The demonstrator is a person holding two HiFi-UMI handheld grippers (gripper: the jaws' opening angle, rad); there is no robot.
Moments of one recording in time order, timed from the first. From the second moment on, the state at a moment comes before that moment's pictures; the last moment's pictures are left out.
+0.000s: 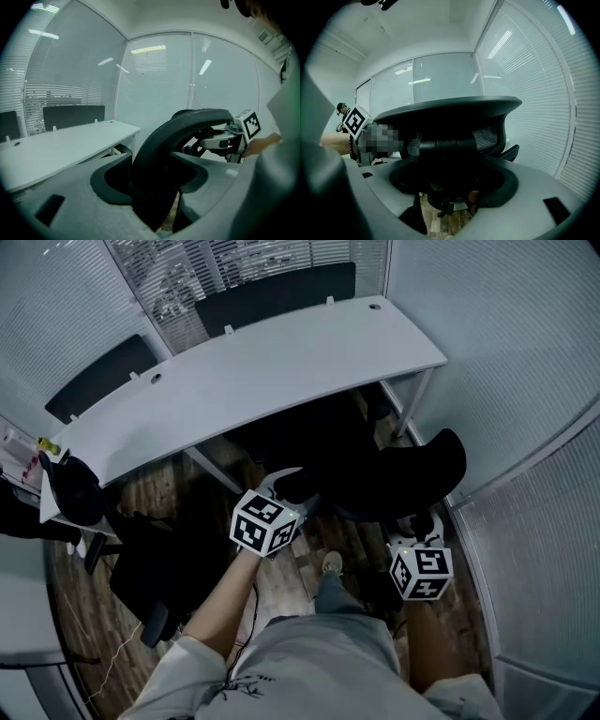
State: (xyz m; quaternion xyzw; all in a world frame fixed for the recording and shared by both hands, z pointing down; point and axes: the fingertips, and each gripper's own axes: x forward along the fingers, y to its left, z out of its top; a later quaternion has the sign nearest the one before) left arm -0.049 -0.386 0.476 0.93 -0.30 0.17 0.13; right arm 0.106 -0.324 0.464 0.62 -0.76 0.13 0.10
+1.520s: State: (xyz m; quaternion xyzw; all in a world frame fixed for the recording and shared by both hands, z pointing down) left arm -0.027 -0.256 0.475 0.94 -0.25 0.19 0.11; right arm 0.123 -0.189 0.463 0.66 -0.74 0.12 0.08
